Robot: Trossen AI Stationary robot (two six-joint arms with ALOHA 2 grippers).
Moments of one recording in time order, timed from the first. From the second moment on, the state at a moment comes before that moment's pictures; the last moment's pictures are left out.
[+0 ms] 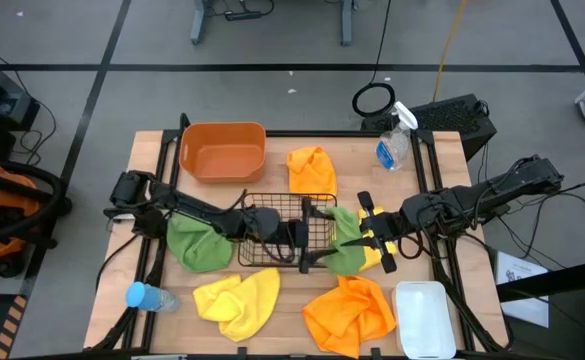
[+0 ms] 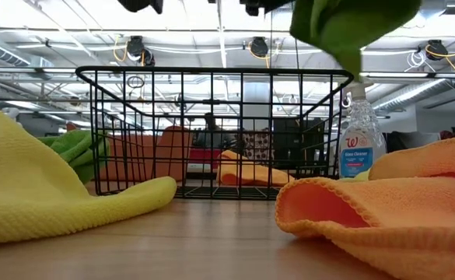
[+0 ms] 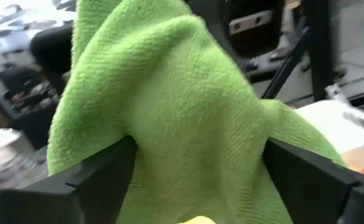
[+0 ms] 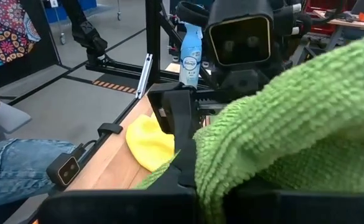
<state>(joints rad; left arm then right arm) -0.20 1.82 1.17 0.67 -0.12 0.35 0.33 1.02 0.84 -0.08 0.05 -0.02</state>
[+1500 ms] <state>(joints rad) 0.25 1.22 1.22 -0.47 -0.46 0.45 0.36 0.94 0.84 -0.46 0.42 0.22</state>
